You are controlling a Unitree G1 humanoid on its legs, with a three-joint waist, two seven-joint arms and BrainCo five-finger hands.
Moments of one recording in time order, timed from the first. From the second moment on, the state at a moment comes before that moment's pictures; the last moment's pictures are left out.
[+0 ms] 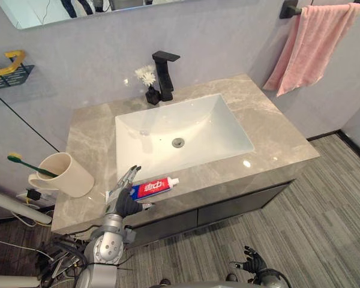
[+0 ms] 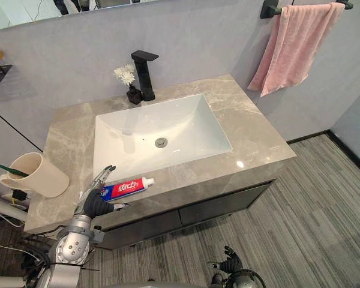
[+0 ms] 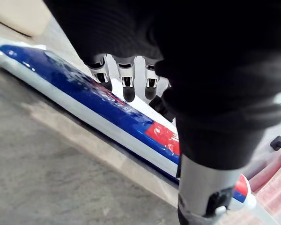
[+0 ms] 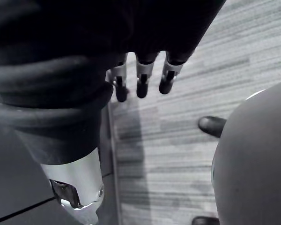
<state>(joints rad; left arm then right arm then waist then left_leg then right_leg) 0.34 0.16 0.04 -0.32 0.64 0.00 -0.04 0.16 -0.07 -0.06 0.83 -0.21 -0.03 0.01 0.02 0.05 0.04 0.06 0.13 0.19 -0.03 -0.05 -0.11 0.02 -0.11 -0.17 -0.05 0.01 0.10</state>
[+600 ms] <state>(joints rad) 0.37 0.27 0.08 -0.30 0.60 -0.03 -0.10 0.18 -0.09 -0.01 0.80 -0.10 -0.04 0.04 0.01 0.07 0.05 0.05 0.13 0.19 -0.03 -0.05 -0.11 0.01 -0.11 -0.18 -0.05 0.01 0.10</state>
